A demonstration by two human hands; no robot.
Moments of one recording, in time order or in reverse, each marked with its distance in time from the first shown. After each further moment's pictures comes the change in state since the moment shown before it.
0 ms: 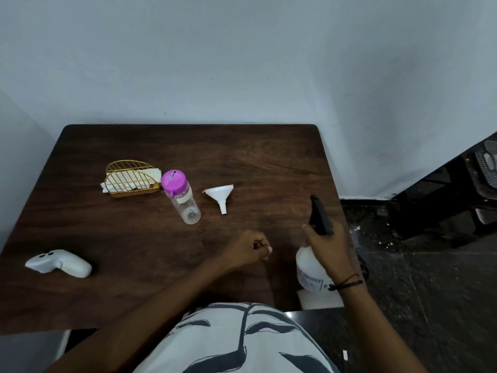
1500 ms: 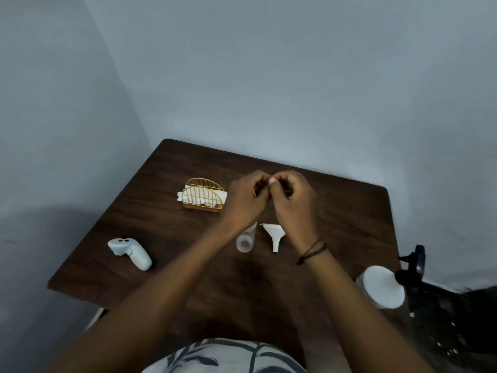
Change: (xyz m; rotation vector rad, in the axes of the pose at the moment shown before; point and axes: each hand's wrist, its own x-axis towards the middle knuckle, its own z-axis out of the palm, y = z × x) left_hand -0.036 0.071 -0.181 0.045 0.841 0.130; right_hand 0.033 -0.191 0.167 0.011 -0.161 -0.615
